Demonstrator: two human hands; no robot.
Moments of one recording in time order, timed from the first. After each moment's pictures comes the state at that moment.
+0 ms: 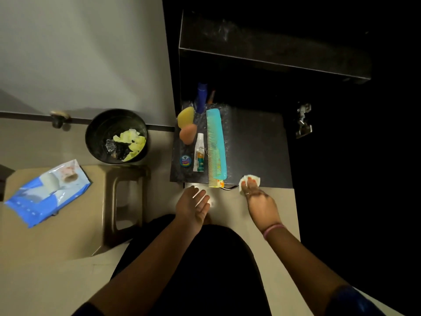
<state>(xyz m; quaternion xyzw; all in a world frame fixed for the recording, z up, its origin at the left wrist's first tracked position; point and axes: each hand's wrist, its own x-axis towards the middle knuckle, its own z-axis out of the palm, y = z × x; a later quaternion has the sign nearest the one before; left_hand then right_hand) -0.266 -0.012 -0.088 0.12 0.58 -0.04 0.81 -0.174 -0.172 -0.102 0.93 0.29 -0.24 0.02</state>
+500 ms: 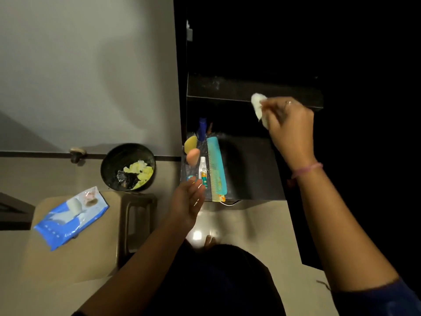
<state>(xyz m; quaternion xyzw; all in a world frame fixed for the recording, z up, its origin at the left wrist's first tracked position) -0.270 0.028 0.002 0.22 0.50 0.01 0.84 -0.091 -0.092 0.122 0.88 0.27 0.11 -0.37</state>
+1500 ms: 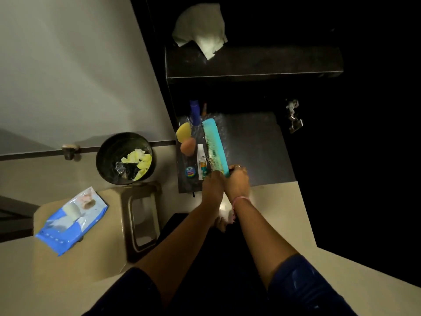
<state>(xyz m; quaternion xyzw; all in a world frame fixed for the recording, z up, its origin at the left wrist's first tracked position) -0.208 -0.015 -0.061 0.51 0.48 -0.13 0.70 -0.167 -0.070 -0.105 0.92 -0.07 -0.24 -0.32</state>
